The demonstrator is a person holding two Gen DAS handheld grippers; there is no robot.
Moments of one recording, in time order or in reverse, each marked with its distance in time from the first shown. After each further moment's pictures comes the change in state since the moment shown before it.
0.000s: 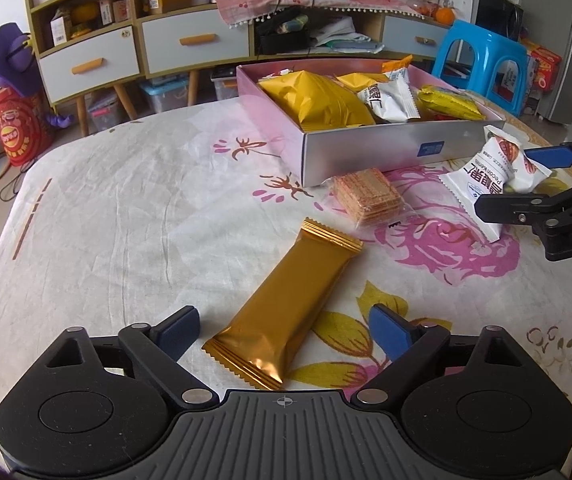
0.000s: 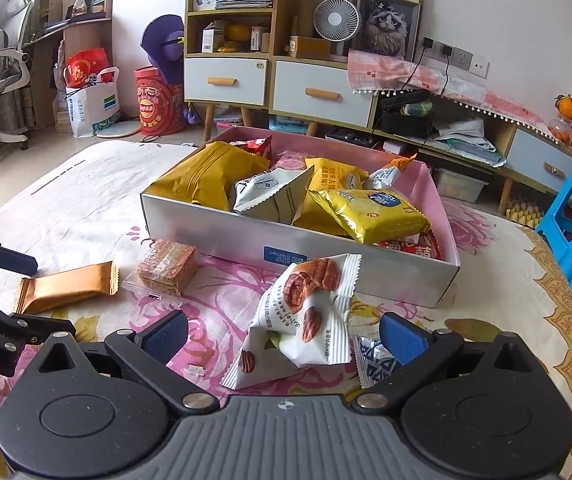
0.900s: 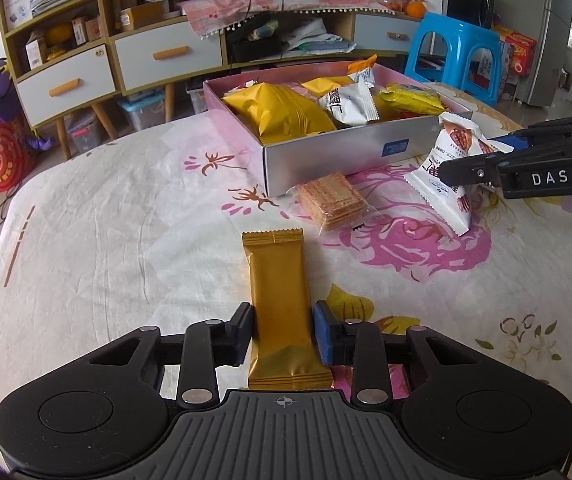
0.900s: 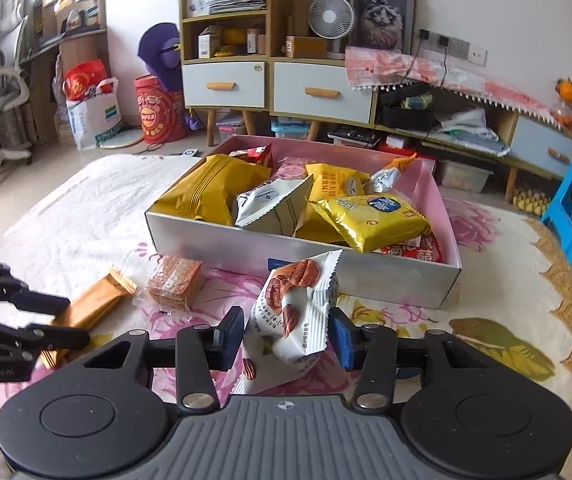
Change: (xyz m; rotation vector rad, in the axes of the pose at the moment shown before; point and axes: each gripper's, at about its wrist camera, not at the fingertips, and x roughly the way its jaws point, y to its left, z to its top) left arm -0.009 -0.016 0.005 0.075 -0.011 -0.030; right arm -0.003 -0.009 0.010 0.071 0.009 0.038
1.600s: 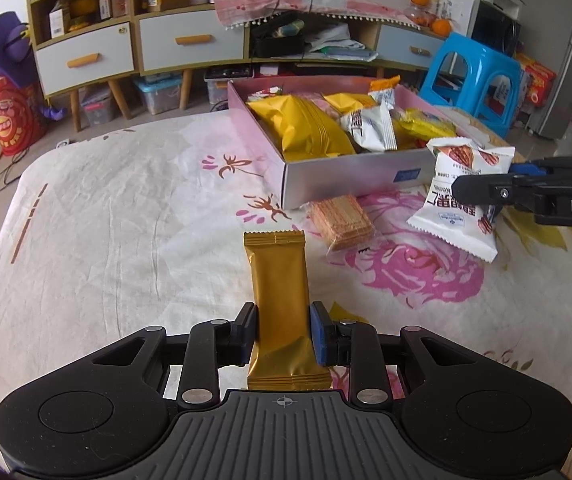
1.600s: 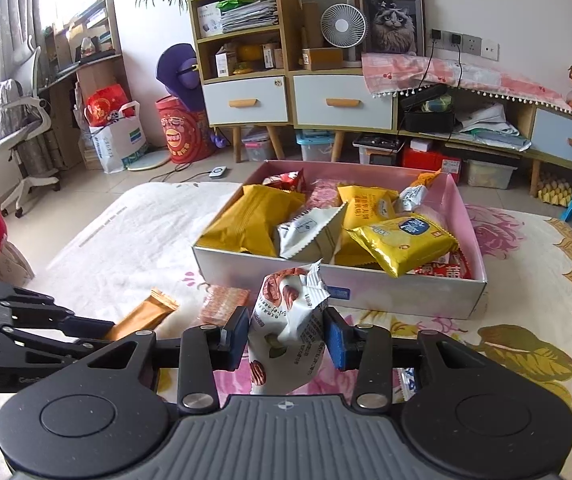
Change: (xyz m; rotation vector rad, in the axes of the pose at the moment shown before) left arm -0.012 0.013 0.014 -0.133 0.012 -0.020; right arm -0.018 0.007 0.018 0.056 -0.021 0.108
